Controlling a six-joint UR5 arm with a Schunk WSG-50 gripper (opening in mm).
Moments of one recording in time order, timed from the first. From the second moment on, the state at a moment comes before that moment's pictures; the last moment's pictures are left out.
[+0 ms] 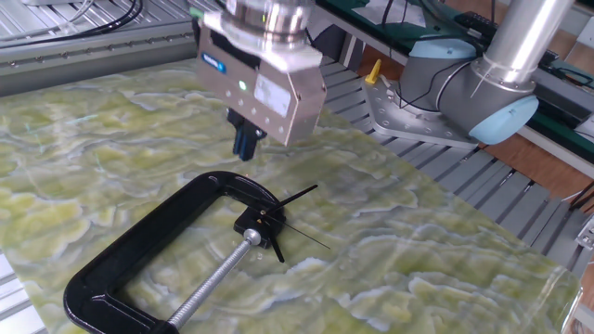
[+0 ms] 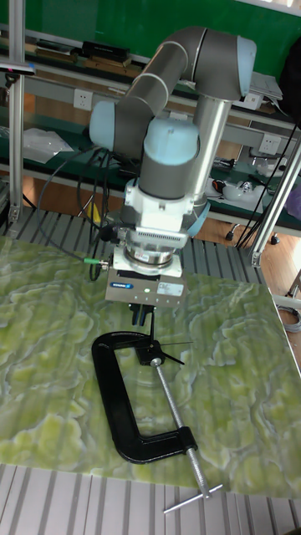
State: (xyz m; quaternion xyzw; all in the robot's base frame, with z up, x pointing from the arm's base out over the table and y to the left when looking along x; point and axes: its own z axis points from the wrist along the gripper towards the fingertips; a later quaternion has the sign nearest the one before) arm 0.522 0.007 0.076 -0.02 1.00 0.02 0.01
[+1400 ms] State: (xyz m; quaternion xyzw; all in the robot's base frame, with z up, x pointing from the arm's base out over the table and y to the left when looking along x) arm 0.436 0.024 0.016 -0.01 0.99 0.05 -0.11
